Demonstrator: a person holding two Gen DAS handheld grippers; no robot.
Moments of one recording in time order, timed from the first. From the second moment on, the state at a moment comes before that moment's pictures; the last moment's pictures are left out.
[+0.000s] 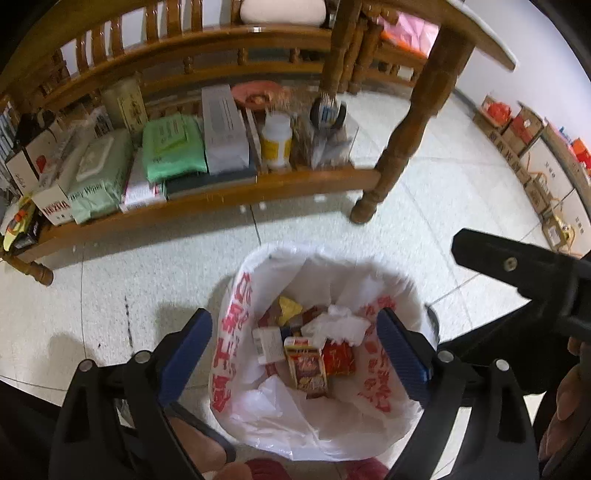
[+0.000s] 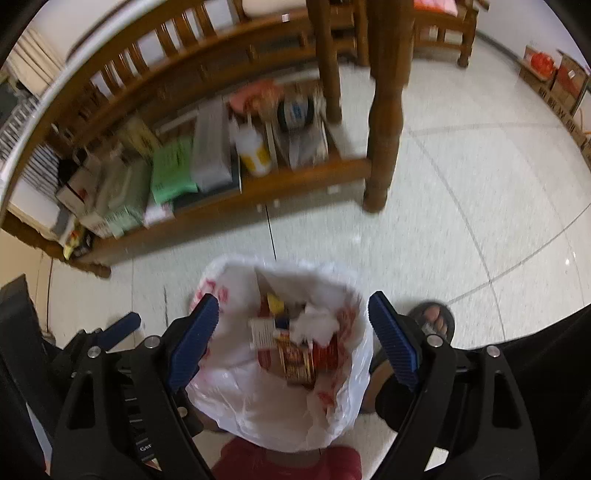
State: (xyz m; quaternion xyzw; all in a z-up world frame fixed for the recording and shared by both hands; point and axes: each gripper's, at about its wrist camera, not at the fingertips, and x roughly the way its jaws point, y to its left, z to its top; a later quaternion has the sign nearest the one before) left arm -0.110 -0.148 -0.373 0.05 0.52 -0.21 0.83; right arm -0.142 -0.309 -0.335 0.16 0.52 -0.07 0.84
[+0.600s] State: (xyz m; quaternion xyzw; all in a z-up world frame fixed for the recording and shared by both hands) left arm -0.077 -0.149 -0.240 0.04 0.42 -0.18 0.89; right arm -0.147 -0.374 -0.177 0.14 0.39 -0.07 0.91
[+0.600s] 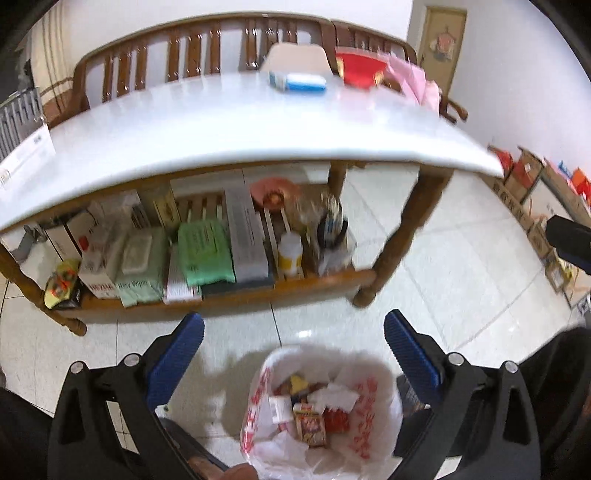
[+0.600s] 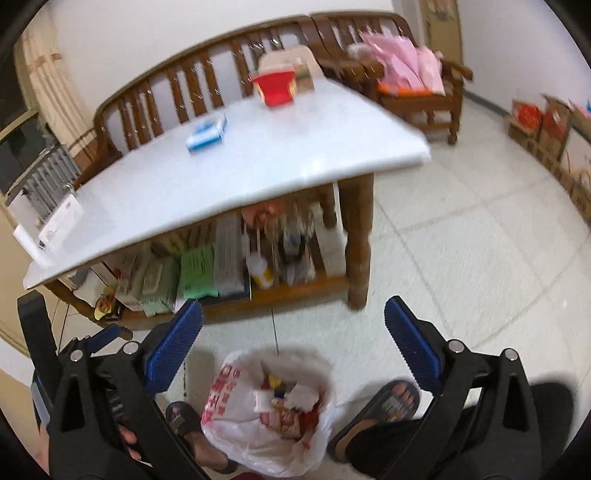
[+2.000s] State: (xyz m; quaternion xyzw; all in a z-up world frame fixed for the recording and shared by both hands) left arm 0.206 -0.259 -0.159 0.03 0.42 -0.07 0.90; right arm 0.214 -0.442 -0.043 -0.16 0.42 0.09 0.89
